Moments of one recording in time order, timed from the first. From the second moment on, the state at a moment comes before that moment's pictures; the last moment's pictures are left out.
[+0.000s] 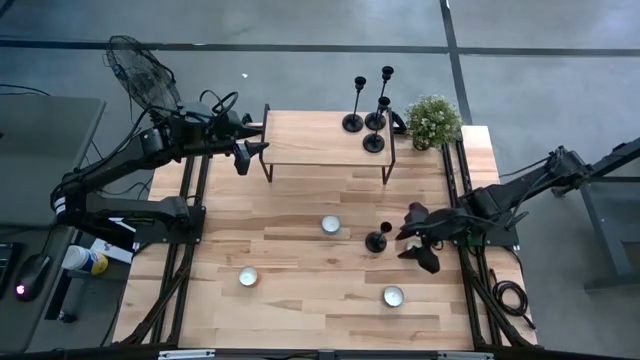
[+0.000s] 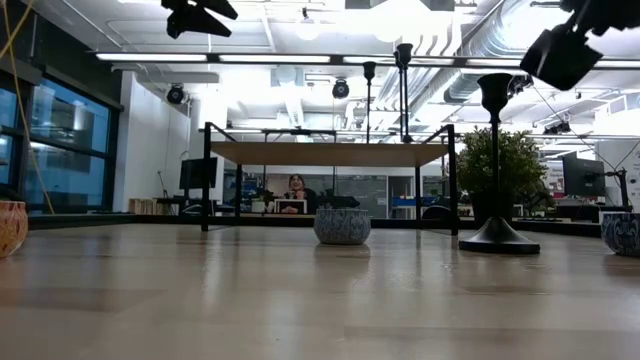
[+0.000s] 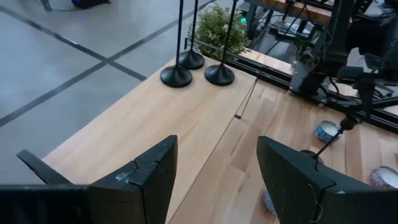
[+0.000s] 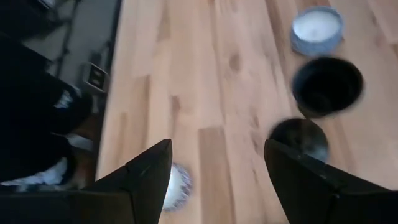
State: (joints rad) left arm 0.44 0.91 1.13 -0.58 0.01 -0.14; right arm 0.41 0.91 0.72 -0.55 0.05 0.57
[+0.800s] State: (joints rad) left arm 0.44 0.91 1.13 -0.58 0.01 -0.14; right arm 0.32 1.12 0.72 -0.46 0.17 0.51
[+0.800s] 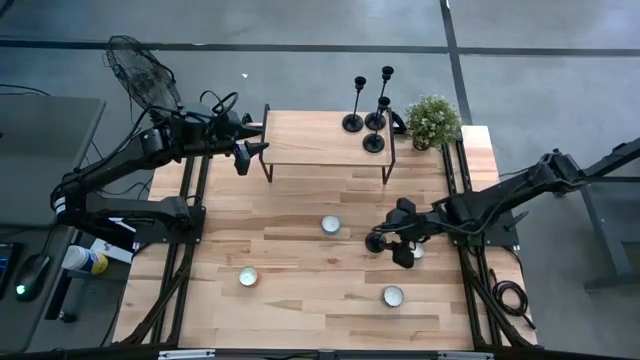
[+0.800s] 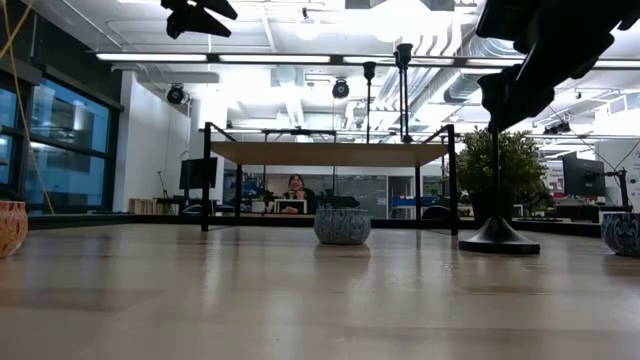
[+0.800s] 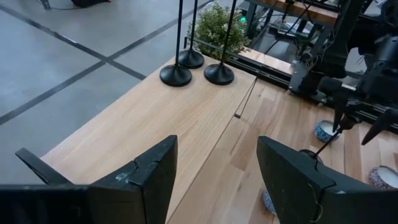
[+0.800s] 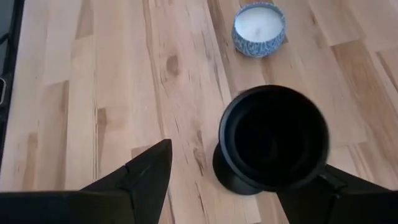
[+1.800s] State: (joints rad) left arm 0.44 0.91 1.13 -0.58 0.01 -0.14; right arm 0.24 1.06 0.72 -0.48 0.14 0.49
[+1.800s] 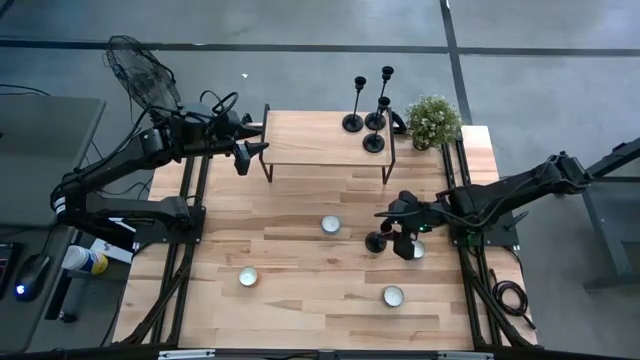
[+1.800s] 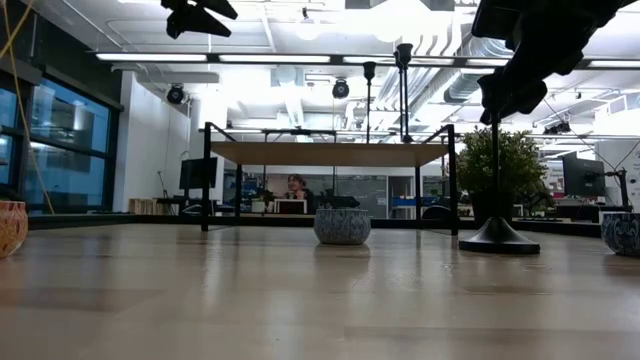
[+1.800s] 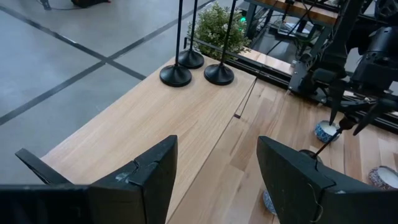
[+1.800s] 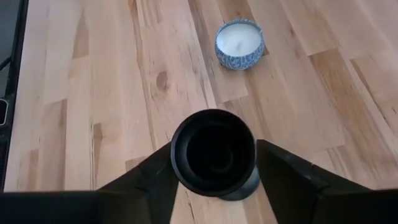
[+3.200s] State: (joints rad) left arm 0.44 0.91 1.13 -0.58 0.01 -0.14; right arm 0.24 1.06 0.77 -0.21 0.26 0.37
